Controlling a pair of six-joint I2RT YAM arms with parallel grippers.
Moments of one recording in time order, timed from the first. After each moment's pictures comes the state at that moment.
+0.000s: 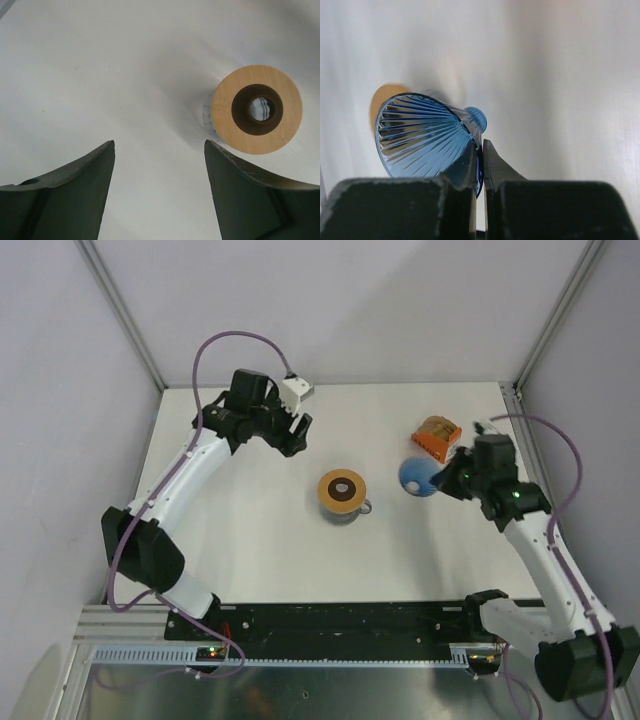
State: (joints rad) left arm -0.43 1.57 1.54 -0.70 0.30 0.34; right arm 0.11 0.94 0.91 -0.65 -0.10 0.57
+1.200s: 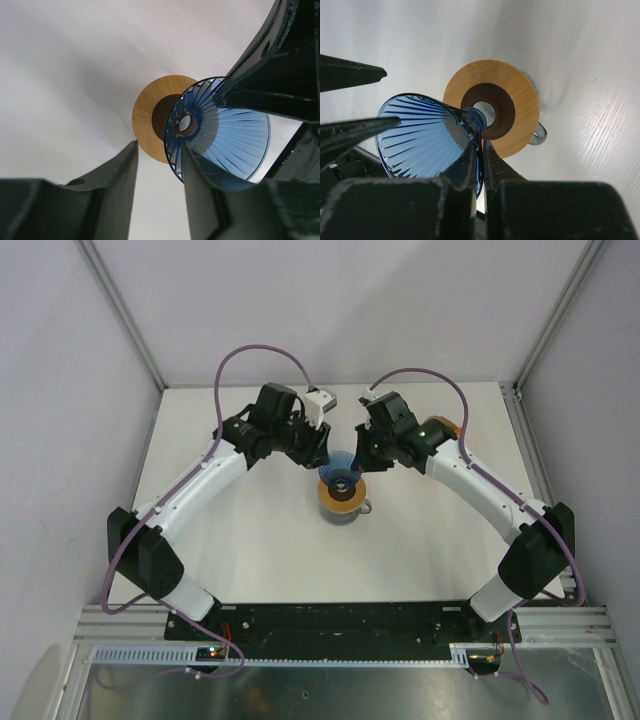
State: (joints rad) left arm -0.56 1.55 1.48 -0.65 0.34 0.05; right arm 0.64 1.58 1.50 -0.74 -0.09 0.49
